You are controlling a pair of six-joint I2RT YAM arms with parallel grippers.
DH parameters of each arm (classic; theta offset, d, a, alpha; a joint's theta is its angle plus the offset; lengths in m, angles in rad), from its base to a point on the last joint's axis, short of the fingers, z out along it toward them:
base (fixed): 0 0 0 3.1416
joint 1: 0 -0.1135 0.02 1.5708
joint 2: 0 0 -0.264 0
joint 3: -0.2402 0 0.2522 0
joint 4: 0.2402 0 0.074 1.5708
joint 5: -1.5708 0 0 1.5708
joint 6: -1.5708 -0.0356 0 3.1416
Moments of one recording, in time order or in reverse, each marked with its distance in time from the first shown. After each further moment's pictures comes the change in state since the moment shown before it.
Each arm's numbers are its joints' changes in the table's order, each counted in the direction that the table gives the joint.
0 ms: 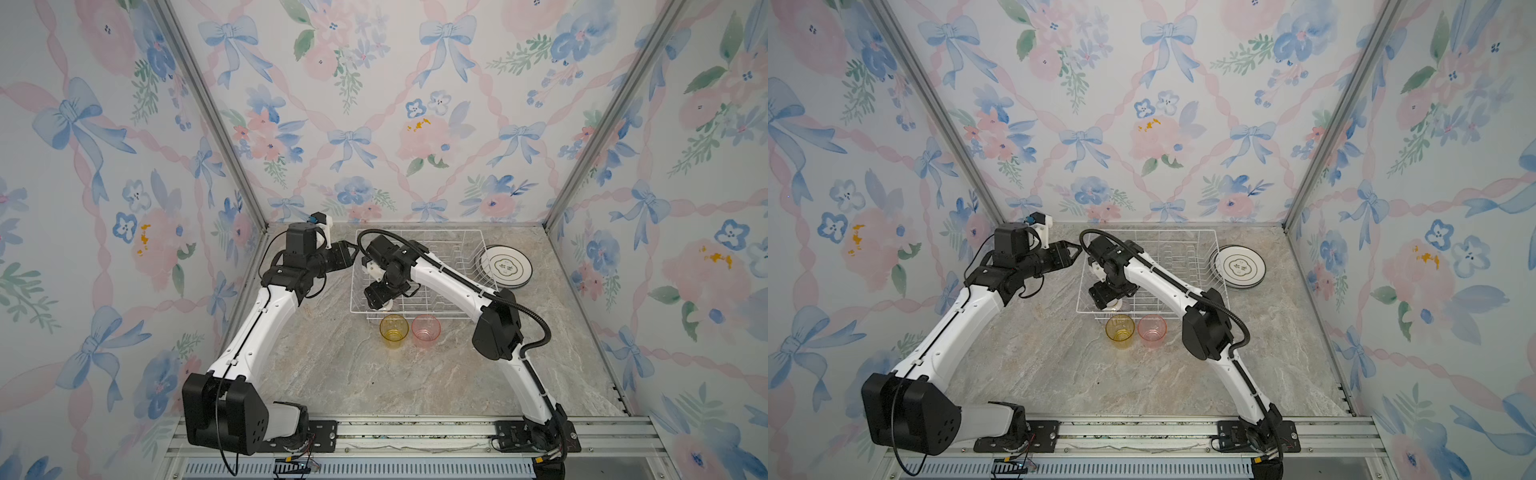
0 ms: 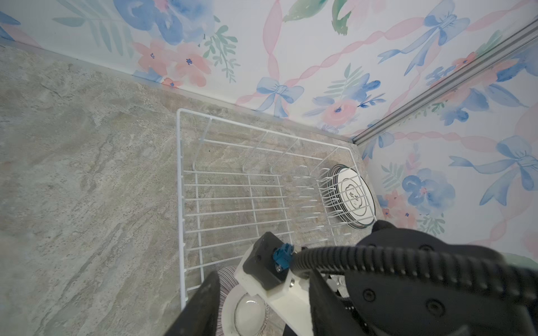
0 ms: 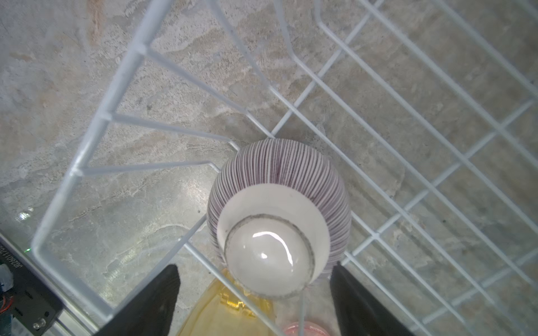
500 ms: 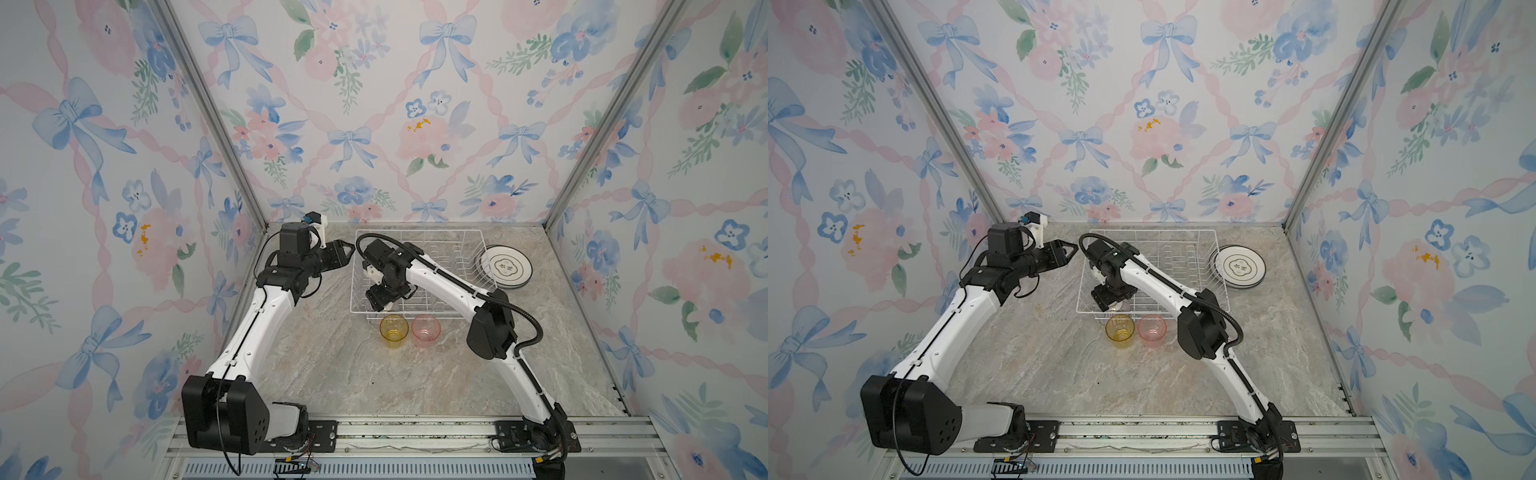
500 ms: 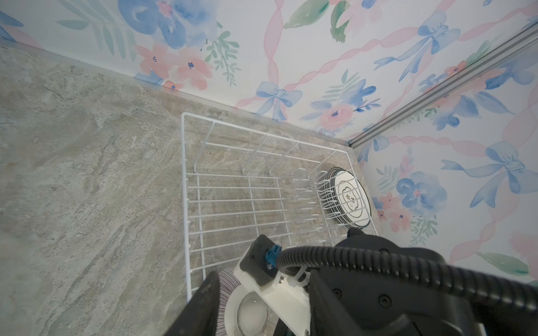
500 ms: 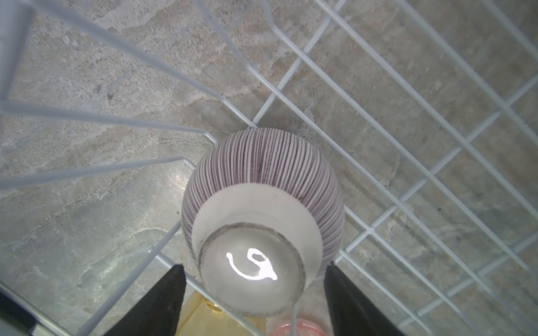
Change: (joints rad) left arm -0.039 -0.003 0.006 -0.007 -0.049 -0.005; right arm -0.006 0.054 -0.055 0.052 -0.048 -0.017
